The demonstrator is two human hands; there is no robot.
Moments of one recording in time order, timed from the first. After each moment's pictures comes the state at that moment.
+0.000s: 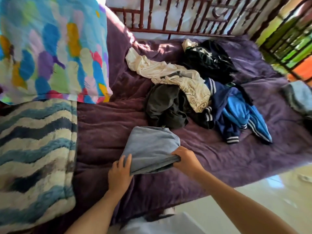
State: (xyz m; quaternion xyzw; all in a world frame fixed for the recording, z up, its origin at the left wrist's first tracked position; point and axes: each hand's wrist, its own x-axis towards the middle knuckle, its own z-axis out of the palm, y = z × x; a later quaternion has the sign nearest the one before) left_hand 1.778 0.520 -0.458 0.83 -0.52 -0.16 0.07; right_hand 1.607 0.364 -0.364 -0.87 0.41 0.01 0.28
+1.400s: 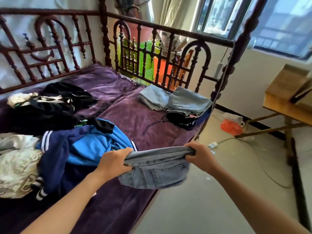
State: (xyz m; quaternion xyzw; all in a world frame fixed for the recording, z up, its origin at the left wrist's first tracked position) left_hand 1.323 0.057 -0.290 0.52 -0.83 -0.08 0.21; right_hand 1.031 0.098 -0.231 -0.69 0.66 -0.22 0.17
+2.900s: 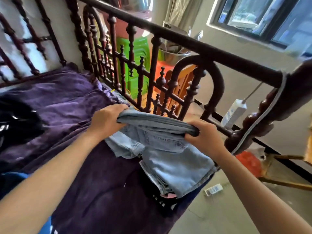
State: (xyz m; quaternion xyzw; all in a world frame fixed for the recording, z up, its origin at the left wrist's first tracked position) left_hand 1.060 -0.459 -0.204 0.55 -0.78 -0.02 0.31; right_hand 0.775 -0.408 -0.163 -0.75 0.59 -0.28 0.15
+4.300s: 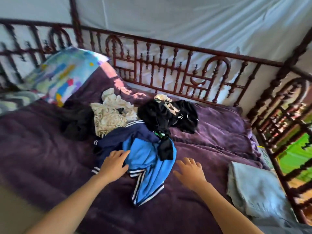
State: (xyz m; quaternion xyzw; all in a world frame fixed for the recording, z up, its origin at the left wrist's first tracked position) left_hand 1.222 -0.036 -0.307 0.95 -0.30 -0.06 0.10; right_hand 1.081 -0.286 -0.282 -0.98 0.15 0.09 0.00
